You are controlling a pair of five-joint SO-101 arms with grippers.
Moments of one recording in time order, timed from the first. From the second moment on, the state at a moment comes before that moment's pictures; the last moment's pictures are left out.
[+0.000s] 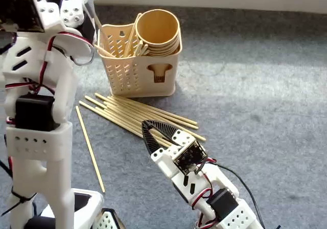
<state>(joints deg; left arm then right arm) 0.1 -32.0 1.8 30.2 6.6 -44.2 -104.3 96.0 20.1 13.2</state>
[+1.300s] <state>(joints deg) 0.7 -27.9 16.7 35.0 -7.0 -44.2 -104.3 96.0 20.1 15.8</state>
